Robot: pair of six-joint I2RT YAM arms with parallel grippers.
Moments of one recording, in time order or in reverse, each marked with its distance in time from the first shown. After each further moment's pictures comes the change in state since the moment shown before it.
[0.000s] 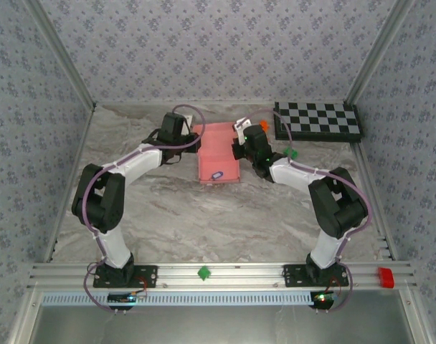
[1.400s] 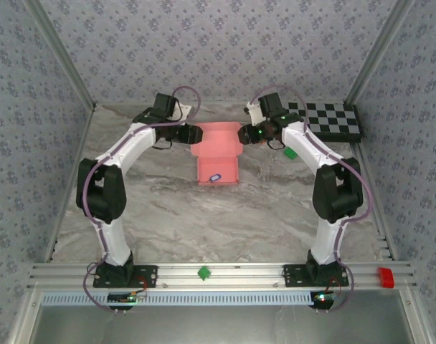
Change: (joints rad) left arm 0.092 0.112 0.350 -0.470 0.219 0.216; right arm -0.193 0.145 0.545 -0.855 -0.411 0.034
